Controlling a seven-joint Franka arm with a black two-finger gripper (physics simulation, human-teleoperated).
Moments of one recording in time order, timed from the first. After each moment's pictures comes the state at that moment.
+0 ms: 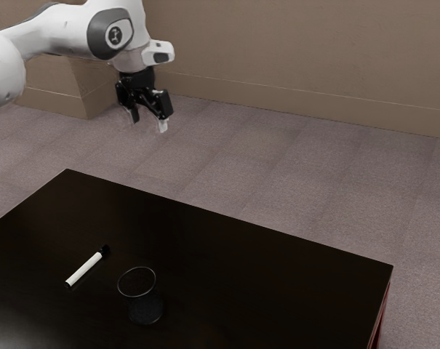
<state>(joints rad) 0.18 0.36 -0.16 -1.32 0.07 1.70 0.12</state>
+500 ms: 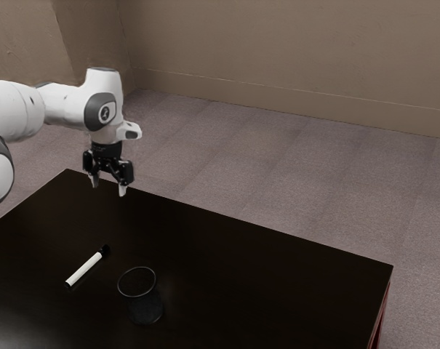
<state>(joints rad) 0.21 0.56 0.05 -1.48 0.10 1.83 0.16</state>
